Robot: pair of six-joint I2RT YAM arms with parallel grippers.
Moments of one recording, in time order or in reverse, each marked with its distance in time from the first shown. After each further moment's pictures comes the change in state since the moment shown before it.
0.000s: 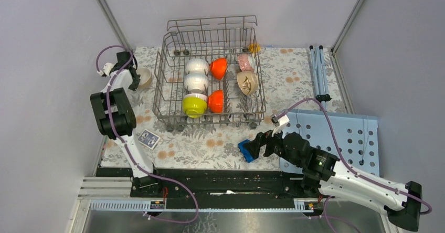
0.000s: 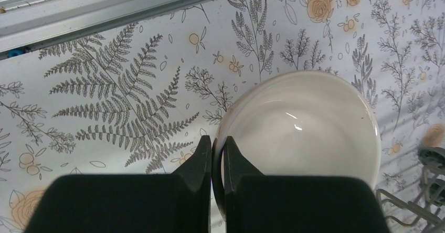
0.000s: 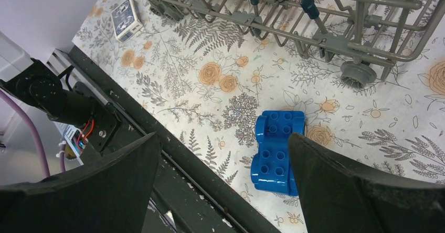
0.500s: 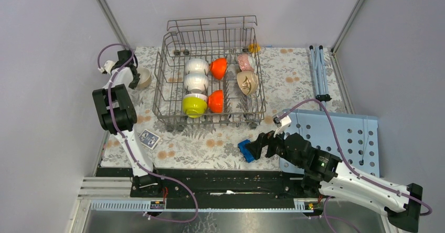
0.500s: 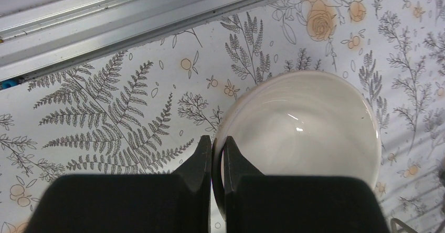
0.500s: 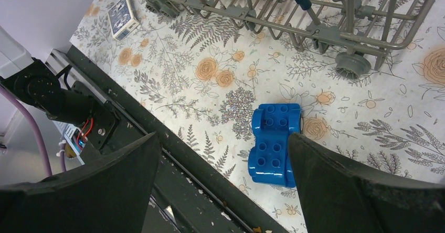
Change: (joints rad) left arm 0.005 0.105 0.101 -0.004 -0.032 0.053; right arm 0.000 -0.037 0.000 -0.047 0.008 0.021
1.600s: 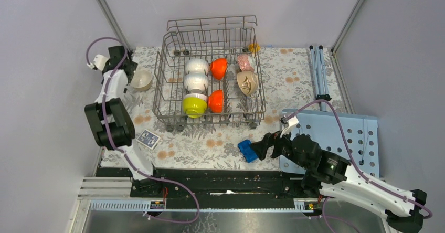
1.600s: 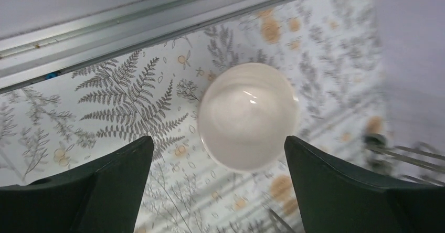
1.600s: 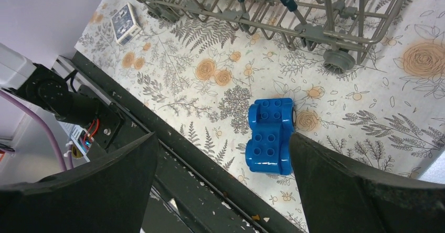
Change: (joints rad) left arm 0.001 -0.198 -0.104 0.008 0.001 0.018; right arm 0.000 -0.094 0.028 -0.127 0.021 0.015
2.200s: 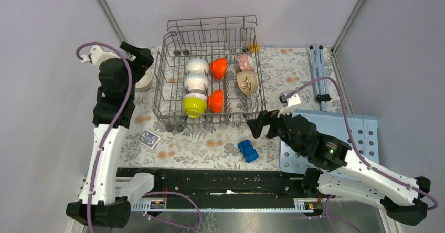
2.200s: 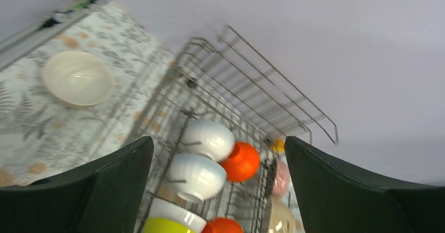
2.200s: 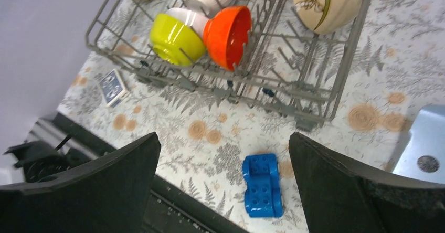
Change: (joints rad) left arm -0.312 -0.853 -0.237 0.086 0.098 0.147; right arm 0.000 0.247 0.359 -0.079 0.187 -0.042
